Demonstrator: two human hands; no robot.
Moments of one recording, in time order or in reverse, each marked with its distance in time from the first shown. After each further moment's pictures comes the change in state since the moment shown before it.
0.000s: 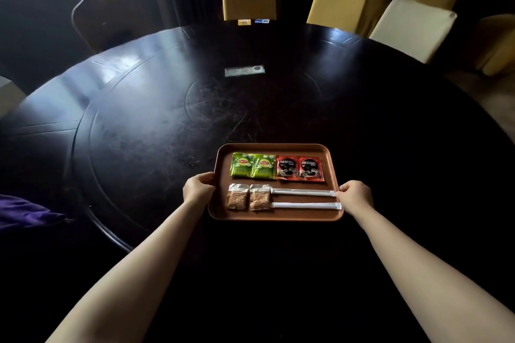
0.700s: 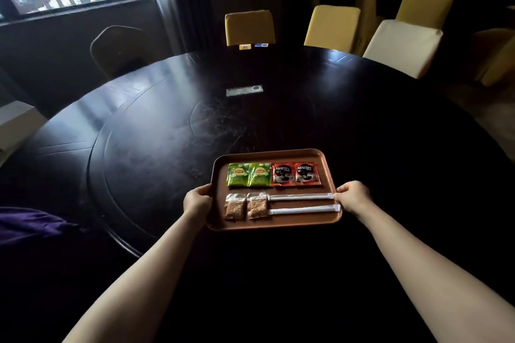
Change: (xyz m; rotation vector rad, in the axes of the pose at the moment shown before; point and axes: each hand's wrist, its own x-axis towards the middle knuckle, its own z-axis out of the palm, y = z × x) left_hand -0.031 0.012 -0.001 -0.225 -0.032 -0.046; right_hand -0.003 0.000 -0.038 0.120 -0.147 -0.019
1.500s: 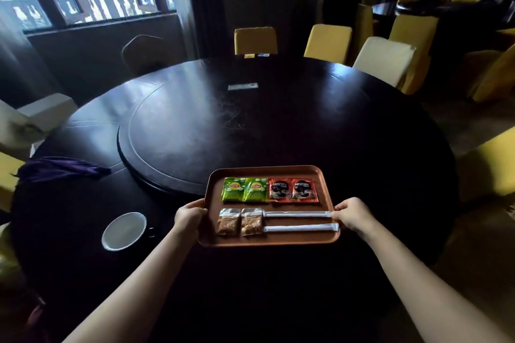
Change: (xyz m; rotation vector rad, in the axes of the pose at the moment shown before) left_hand -0.253 -0.074 -0.028 -0.342 0.000 -0.074; right_hand -0.194 0.137 -0.094 0.006 -0.131 -0.115
